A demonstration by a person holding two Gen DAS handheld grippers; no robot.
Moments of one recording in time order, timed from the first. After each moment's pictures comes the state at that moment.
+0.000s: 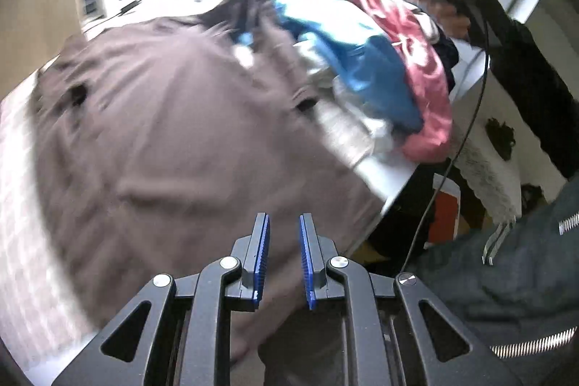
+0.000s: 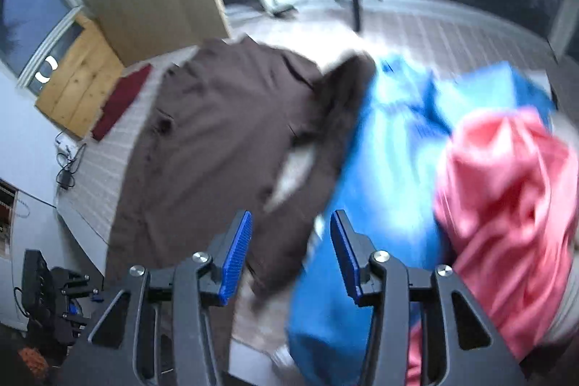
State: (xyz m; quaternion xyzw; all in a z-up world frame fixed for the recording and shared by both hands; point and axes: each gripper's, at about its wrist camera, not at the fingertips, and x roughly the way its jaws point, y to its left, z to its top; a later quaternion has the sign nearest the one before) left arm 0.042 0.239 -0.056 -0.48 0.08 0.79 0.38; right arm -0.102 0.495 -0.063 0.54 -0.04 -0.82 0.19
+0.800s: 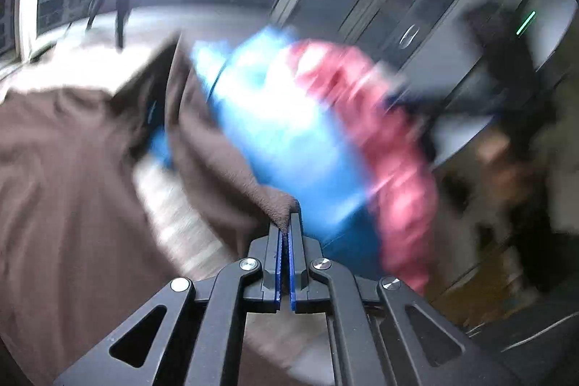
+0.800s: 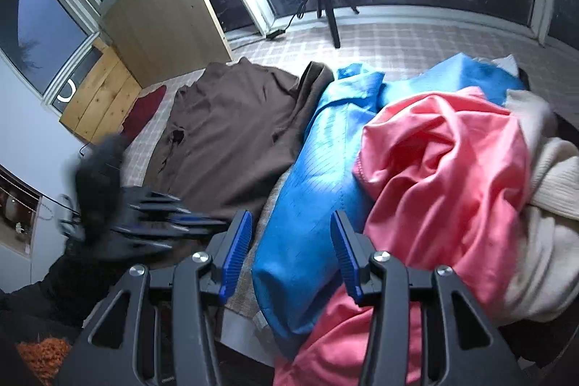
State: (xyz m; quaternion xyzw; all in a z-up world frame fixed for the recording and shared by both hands) left arm -0.079 0.354 -0.005 -0.44 -0.04 0.77 0.47; right arm -0.064 0.570 -0.023 0.50 -0.08 -0.84 0.21
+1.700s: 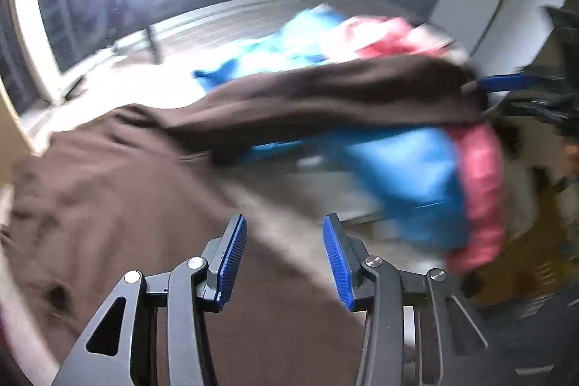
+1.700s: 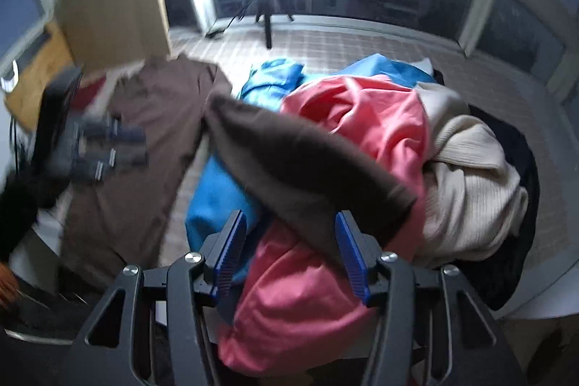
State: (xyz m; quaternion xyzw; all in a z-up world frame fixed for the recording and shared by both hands) left arm -0.117 0.329 -0.035 -0.46 0.16 0.78 0.39; right arm -0.007 0.569 -0.025 0.50 0.05 -0.86 0.08
